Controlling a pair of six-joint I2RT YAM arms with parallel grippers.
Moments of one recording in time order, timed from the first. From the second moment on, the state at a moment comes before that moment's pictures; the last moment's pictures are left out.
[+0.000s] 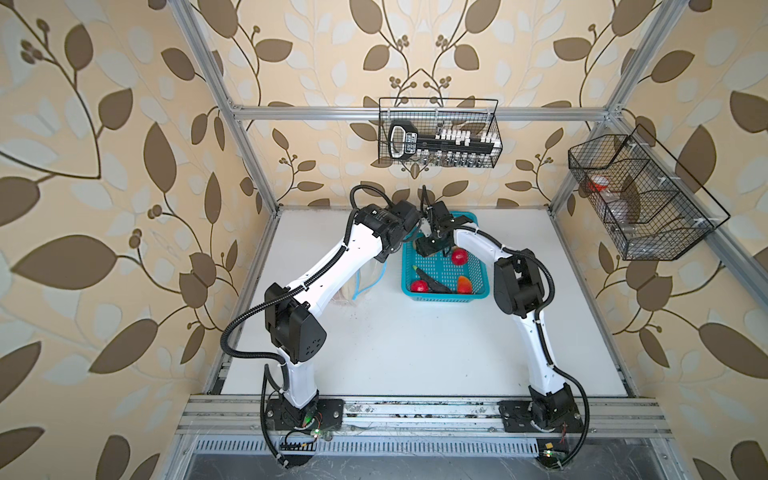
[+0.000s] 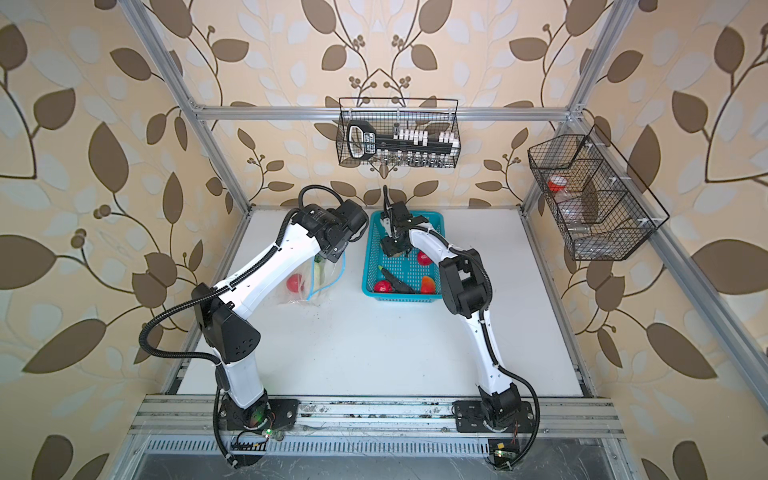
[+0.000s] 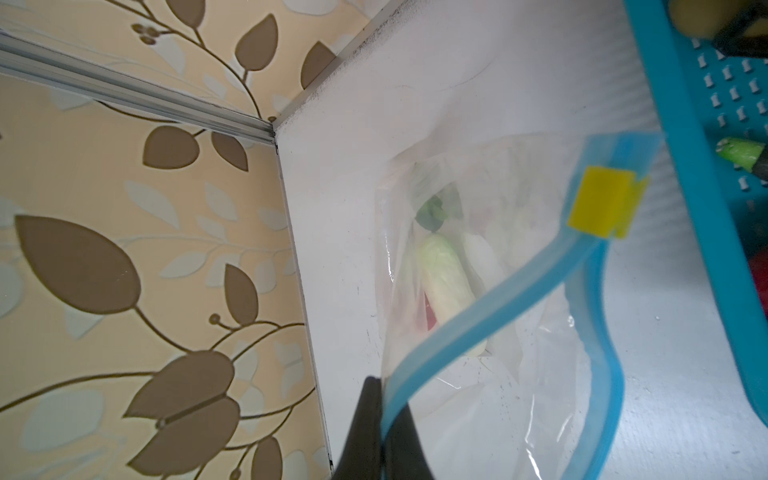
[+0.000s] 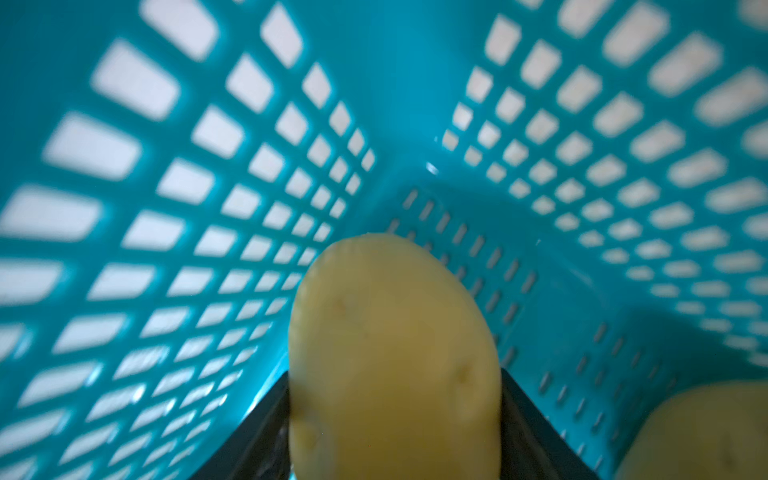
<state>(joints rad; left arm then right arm) -0.64 1.84 1.96 -1.40 -0.71 -0.16 0.41 2.38 2.02 -0.68 -0.05 -0.04</state>
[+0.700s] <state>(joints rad) -0.64 1.84 1.96 -1.39 -0.72 -0.16 0.33 1.92 1.33 -0.11 -0.21 0.56</state>
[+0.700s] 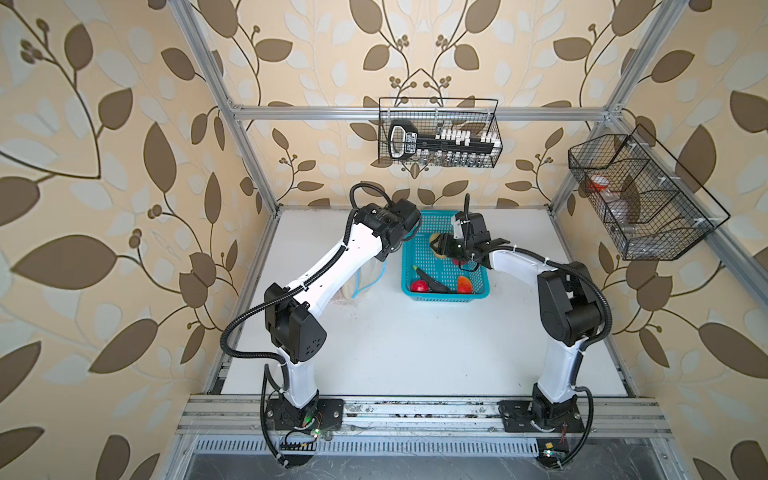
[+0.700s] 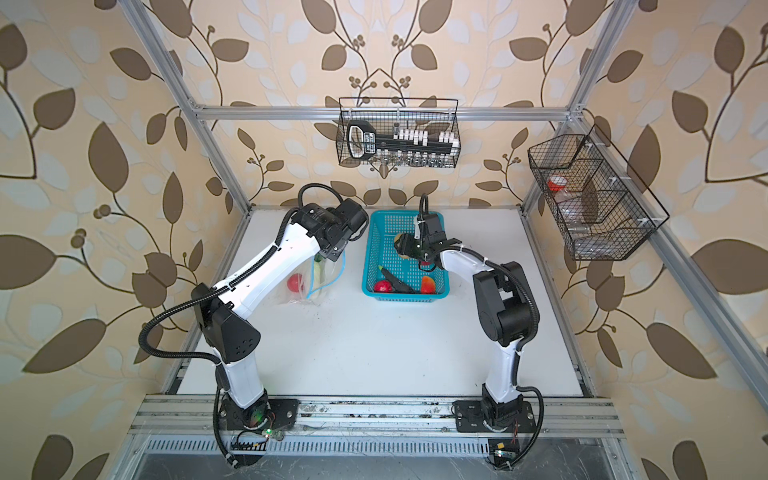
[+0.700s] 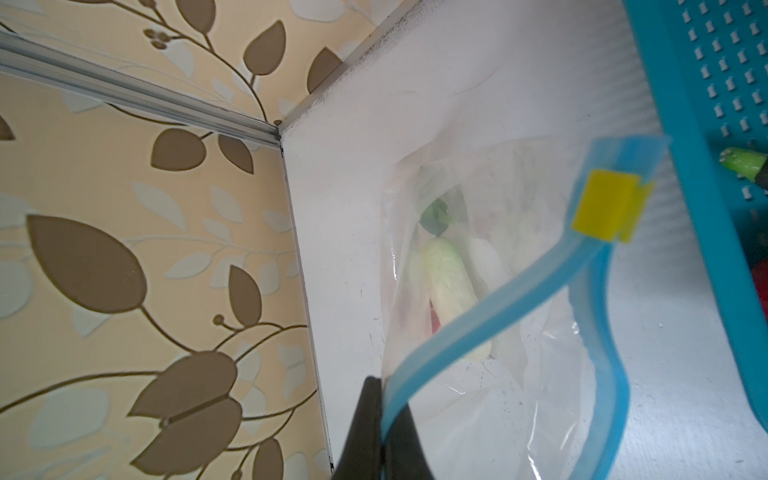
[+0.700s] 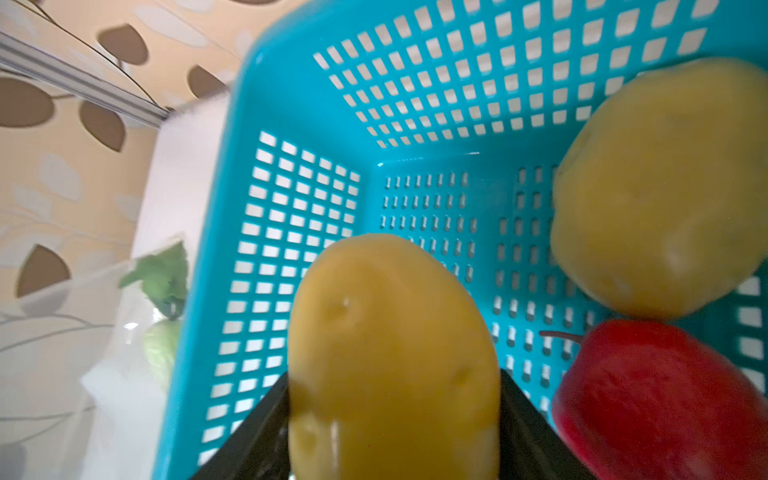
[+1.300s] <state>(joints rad) -0.64 1.84 1.95 -1.39 -0.74 -0.16 0.37 1.77 1.18 0.08 -0.24 0.76</state>
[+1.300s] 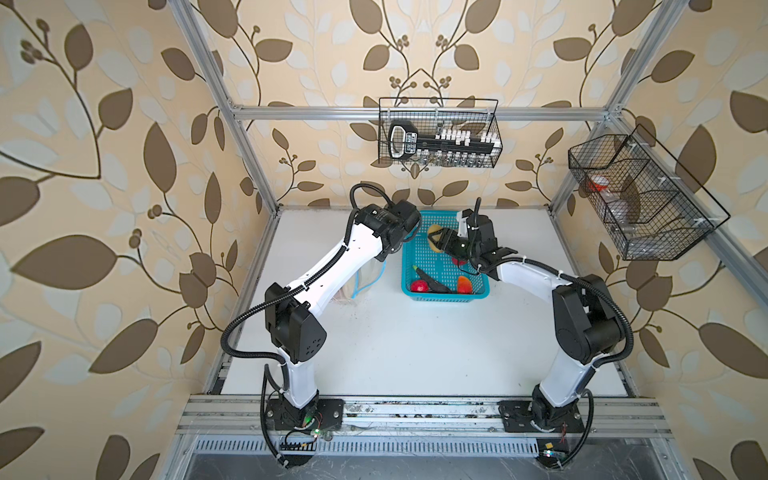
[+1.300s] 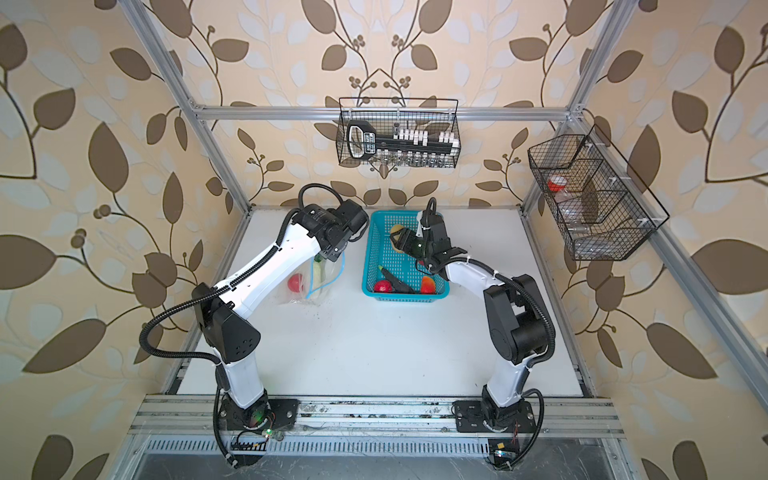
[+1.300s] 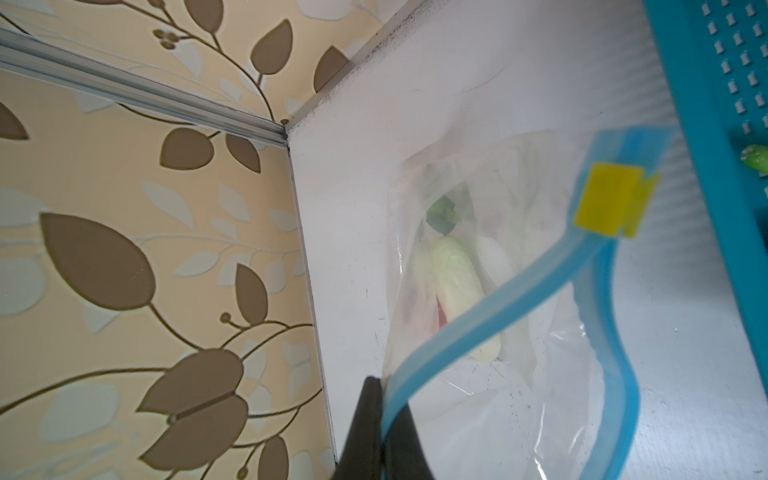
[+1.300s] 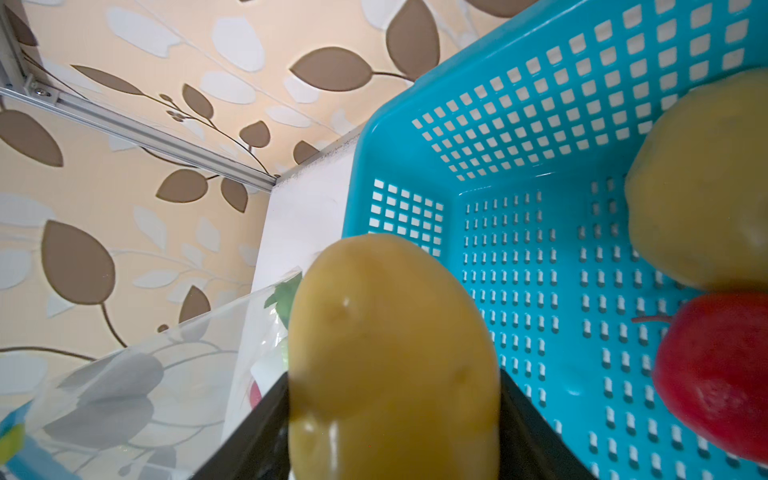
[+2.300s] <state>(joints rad) -0.64 1.84 1.91 -1.37 -0.74 -0.16 0.55 1.52 0.91 0.26 -0.27 0.87</state>
